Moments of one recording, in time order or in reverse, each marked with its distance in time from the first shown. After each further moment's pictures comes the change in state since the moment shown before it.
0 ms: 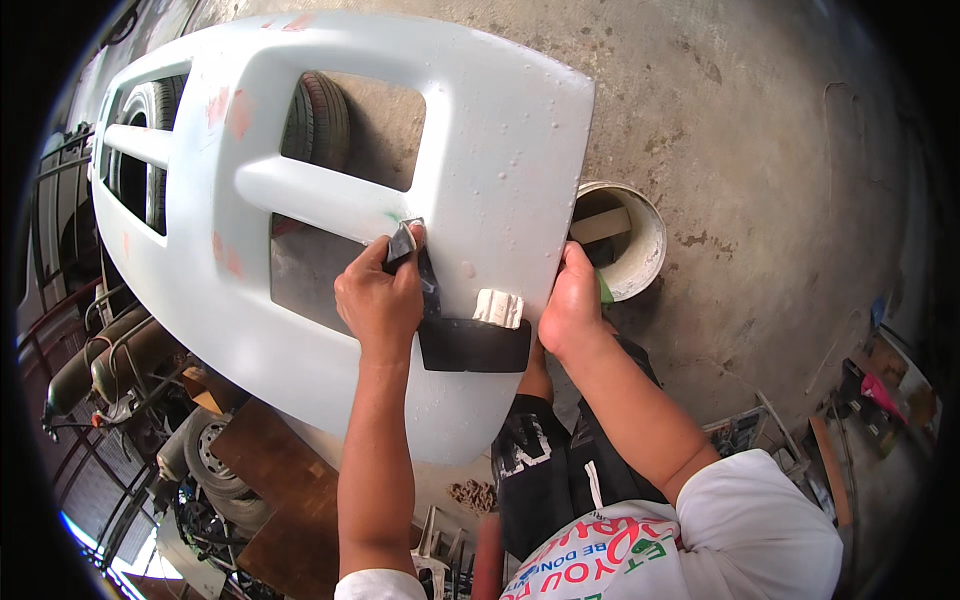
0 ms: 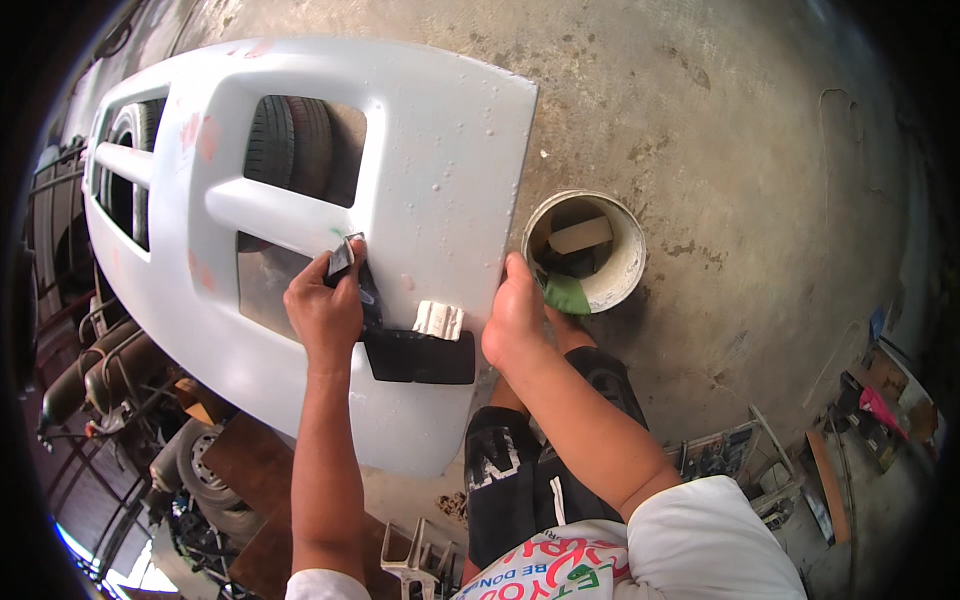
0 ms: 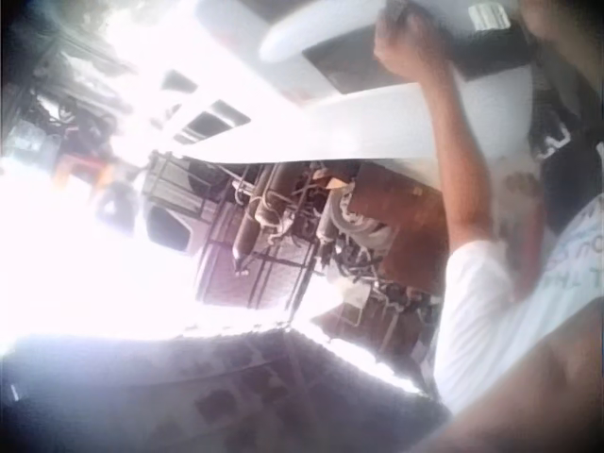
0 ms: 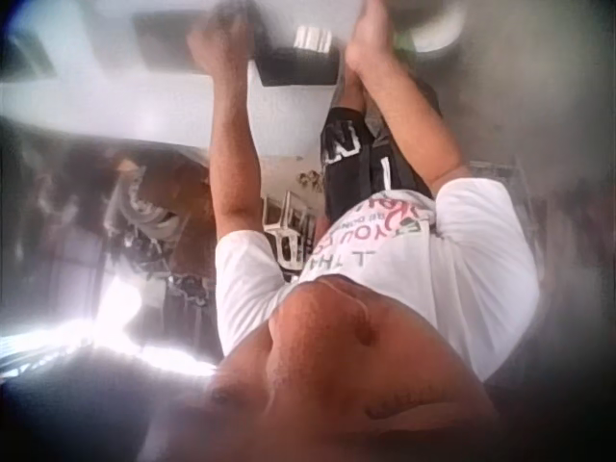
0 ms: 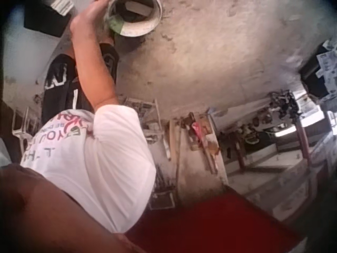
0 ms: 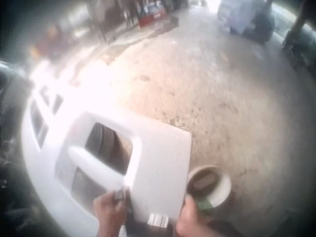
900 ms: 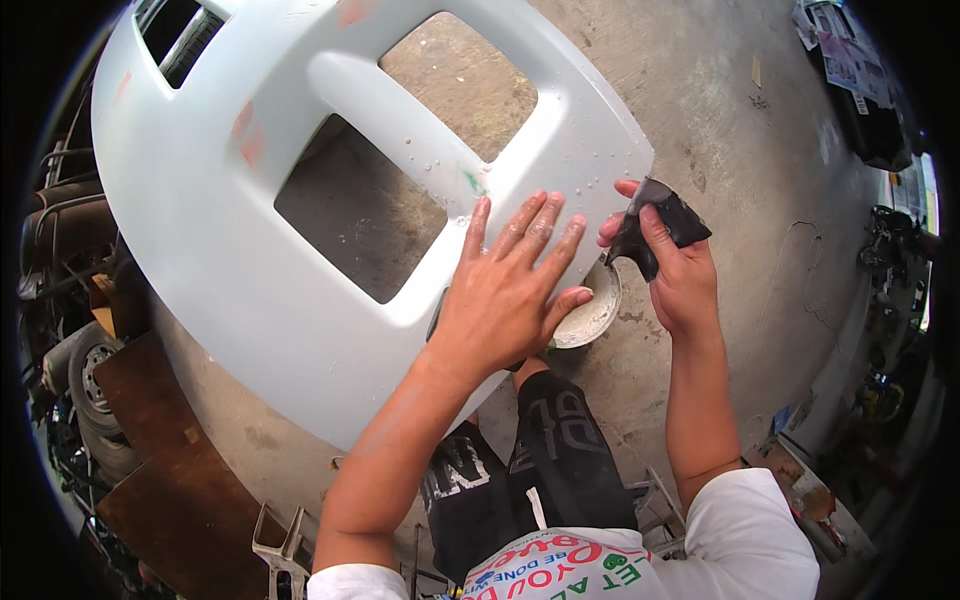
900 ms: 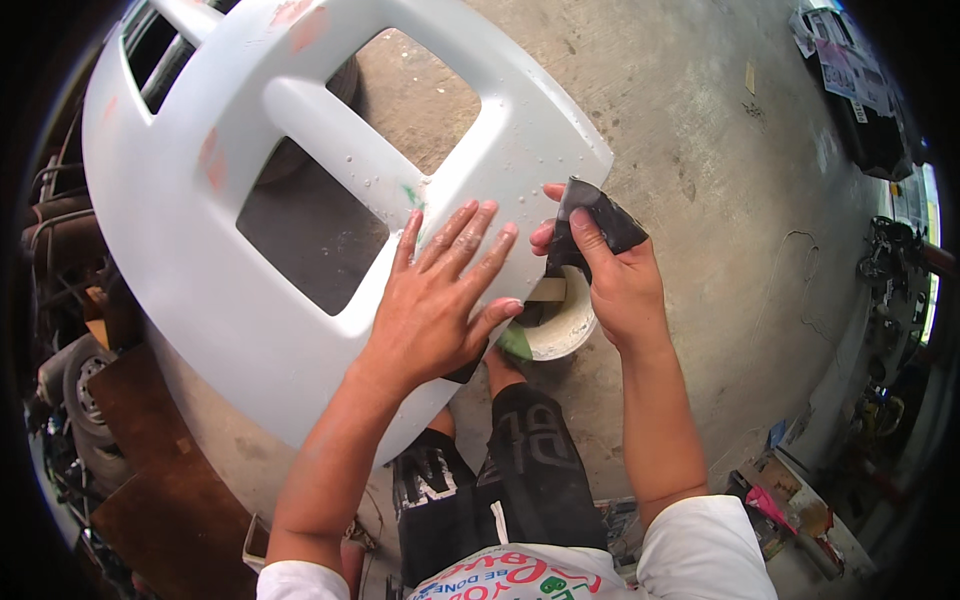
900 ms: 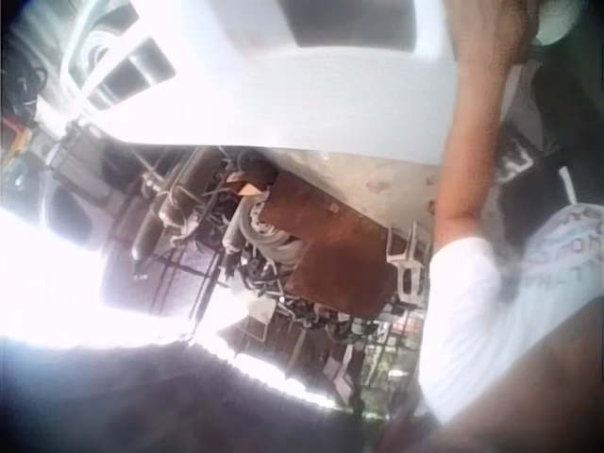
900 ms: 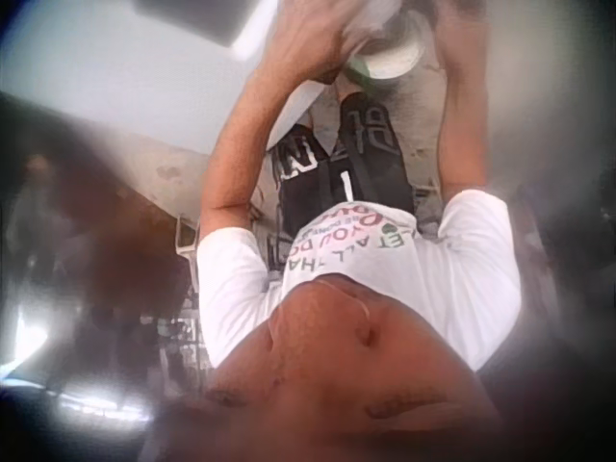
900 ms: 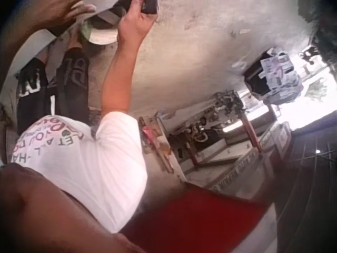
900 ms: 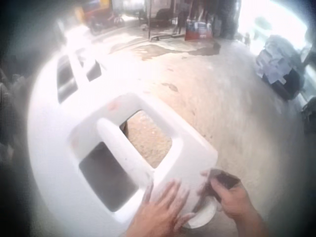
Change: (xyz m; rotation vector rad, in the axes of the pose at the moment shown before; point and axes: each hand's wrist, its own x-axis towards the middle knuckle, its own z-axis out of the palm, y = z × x) left_hand -0.043 0.024 -0.009 -0.054 -0.190 0.636; right_hand -0.043 -0.094 0.066 -1.097 -0.502 -0.510
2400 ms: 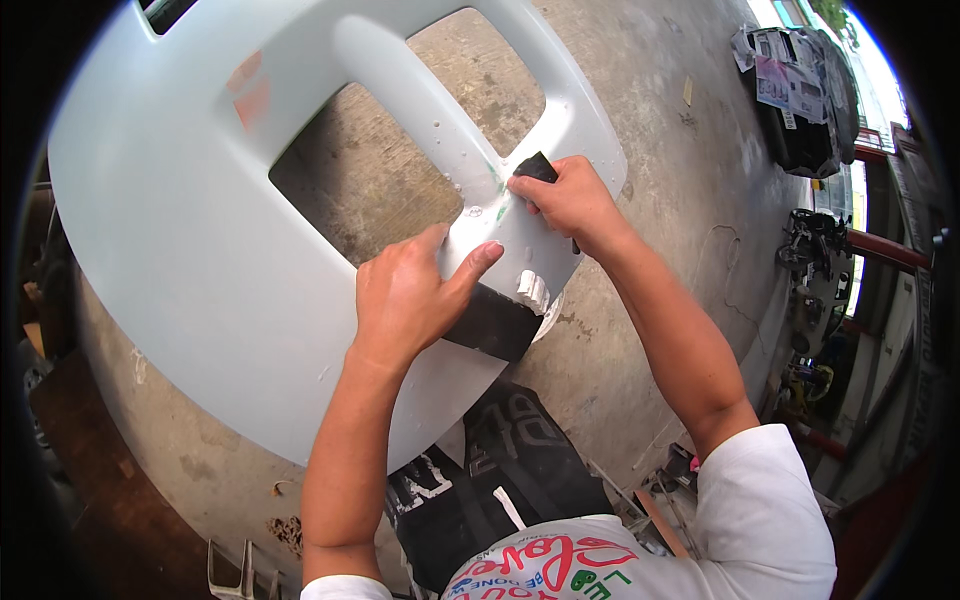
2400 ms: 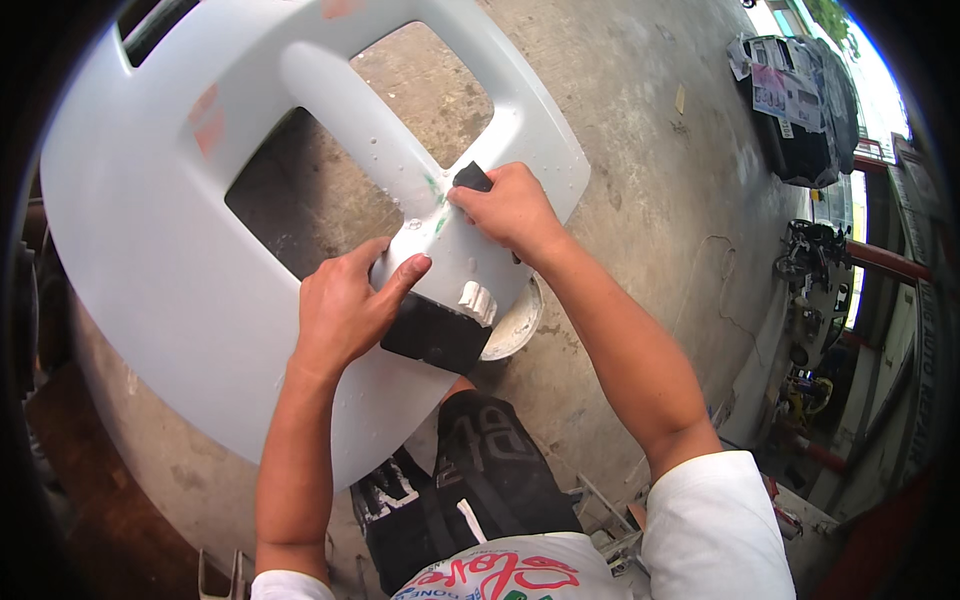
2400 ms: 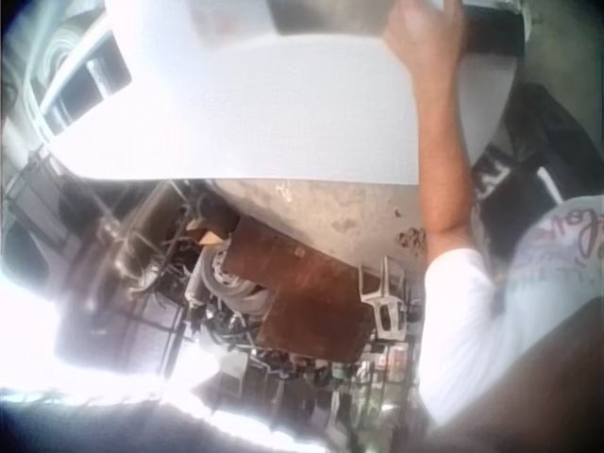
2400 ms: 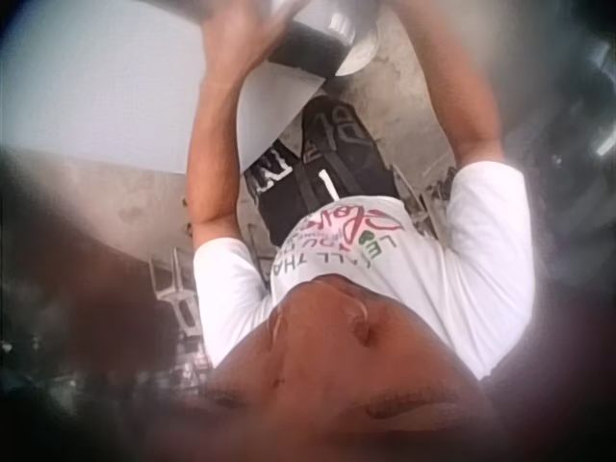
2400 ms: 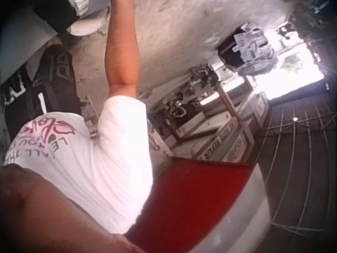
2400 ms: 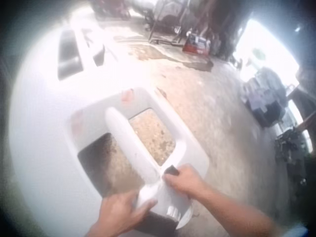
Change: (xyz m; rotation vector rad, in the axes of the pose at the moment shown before) left_hand -0.045 -0.070 -0.025 -0.423 -0.027 -0.593; right_hand 0.073 0.010 0.088 -0.875 -0.095 0.343
